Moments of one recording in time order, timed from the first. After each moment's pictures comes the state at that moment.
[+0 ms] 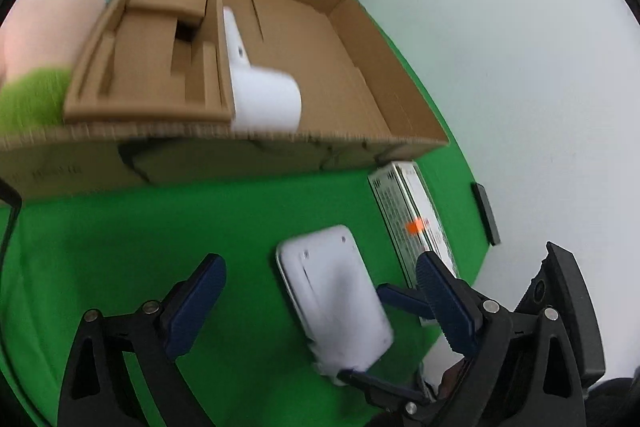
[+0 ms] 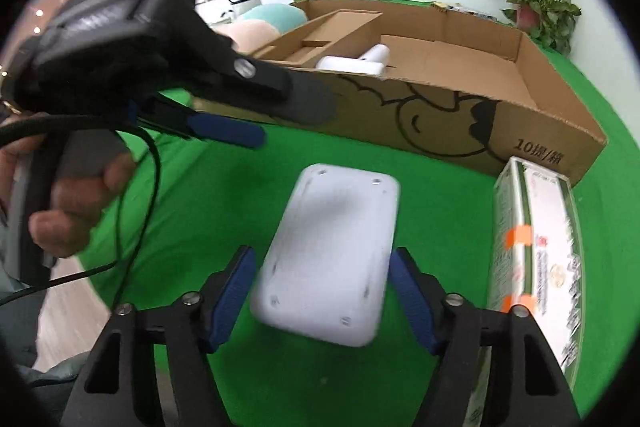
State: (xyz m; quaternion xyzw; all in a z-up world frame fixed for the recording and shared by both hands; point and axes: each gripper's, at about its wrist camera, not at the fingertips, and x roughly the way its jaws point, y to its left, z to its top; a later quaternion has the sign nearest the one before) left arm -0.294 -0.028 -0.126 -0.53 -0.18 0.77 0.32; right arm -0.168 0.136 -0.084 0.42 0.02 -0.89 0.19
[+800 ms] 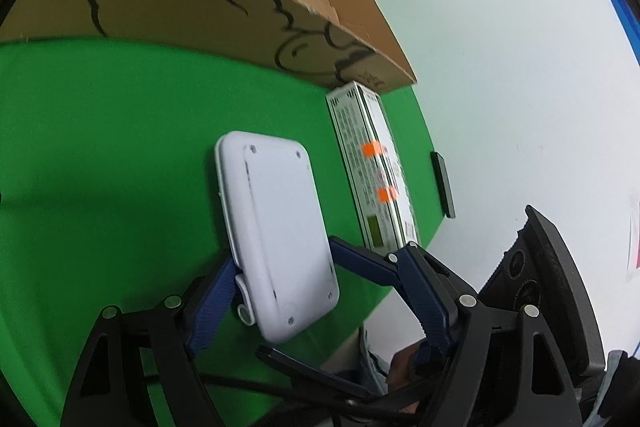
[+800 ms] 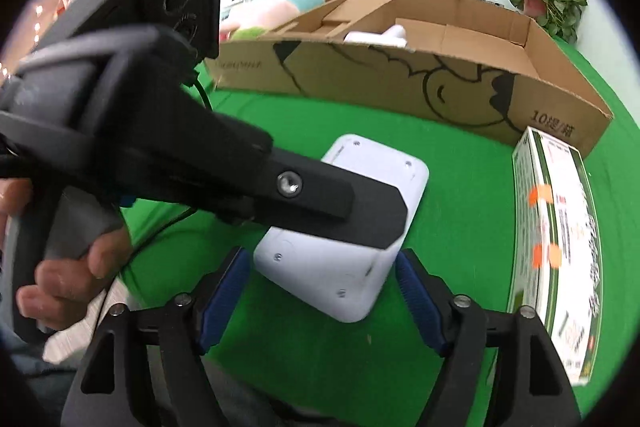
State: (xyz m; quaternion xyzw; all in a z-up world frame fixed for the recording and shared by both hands) left arm -0.235 -0.001 -0.157 -0.57 -0.25 0.70 0.36; right arm -0.145 0.126 -0.091 0.45 0.03 -0.88 0.18
